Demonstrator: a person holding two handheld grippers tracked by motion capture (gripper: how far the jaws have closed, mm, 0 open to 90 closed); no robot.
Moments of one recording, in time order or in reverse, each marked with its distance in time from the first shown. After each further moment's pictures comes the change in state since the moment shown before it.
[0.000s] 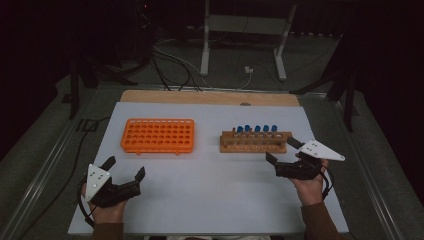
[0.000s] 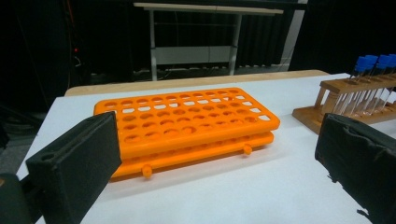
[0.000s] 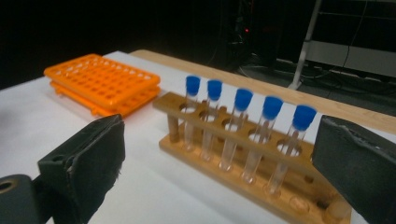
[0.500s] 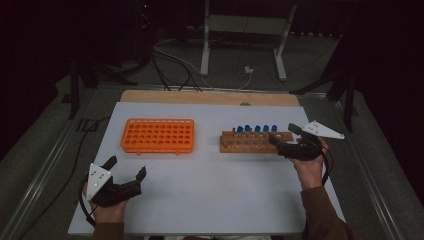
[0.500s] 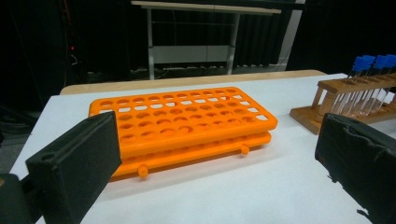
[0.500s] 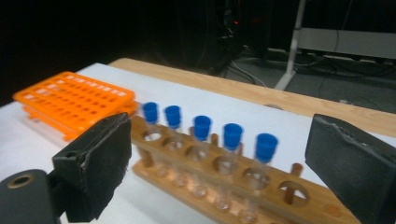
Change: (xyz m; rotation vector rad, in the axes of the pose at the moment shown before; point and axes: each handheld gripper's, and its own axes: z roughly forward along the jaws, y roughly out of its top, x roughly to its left) left arm -0.001 0.000 0.003 0.002 -0.011 -0.008; right arm -0.036 0.018 0.028 0.036 -0.033 0.075
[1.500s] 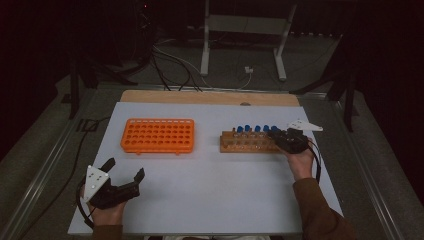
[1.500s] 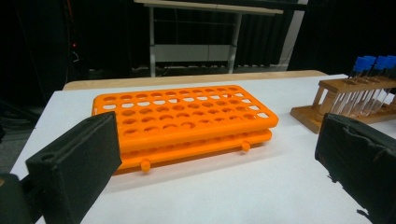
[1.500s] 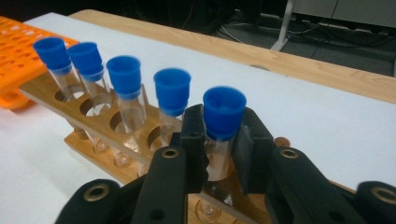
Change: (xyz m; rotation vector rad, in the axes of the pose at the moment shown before) left arm 0.001 -0.002 -0.005 0.005 0.005 -0.010; right arm -0.028 -0.031 0.056 0.132 -0.036 -0.035
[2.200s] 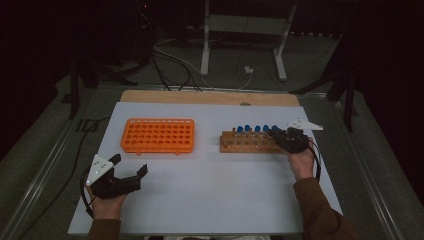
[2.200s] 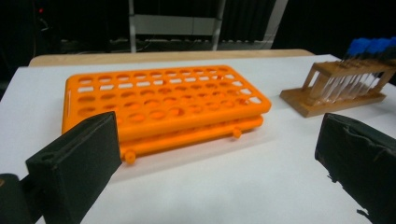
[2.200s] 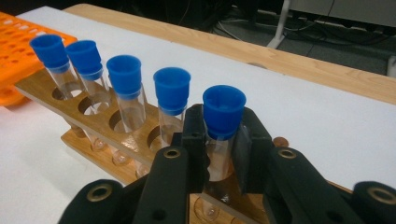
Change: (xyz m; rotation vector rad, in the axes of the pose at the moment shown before) left arm 0.012 0.012 0.020 0.108 -0.089 -0.033; right arm -0.001 0.005 -0.004 0.009 -0.016 0.002
